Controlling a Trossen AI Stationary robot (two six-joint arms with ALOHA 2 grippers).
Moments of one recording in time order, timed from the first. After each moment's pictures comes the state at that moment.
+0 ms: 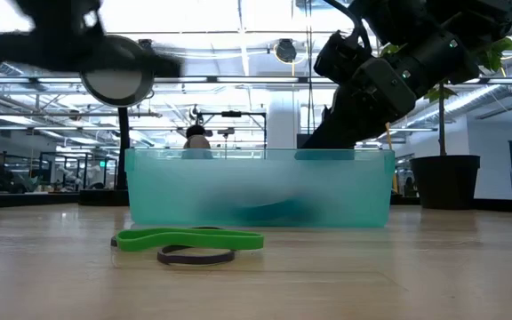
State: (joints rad) left arm -0.56 1.59 1.22 -0.69 -0.17 -0.86; right arm 0.18 1.60 0.66 0.31 0.18 0.15
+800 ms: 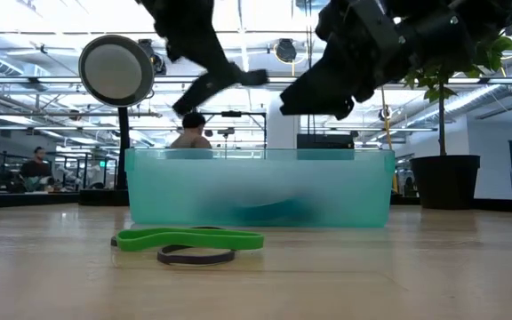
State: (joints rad) left arm -0.18 1.56 1.22 -0.53 -0.26 -0.26; right arm 0.18 1.52 0.66 0.44 0.18 0.20
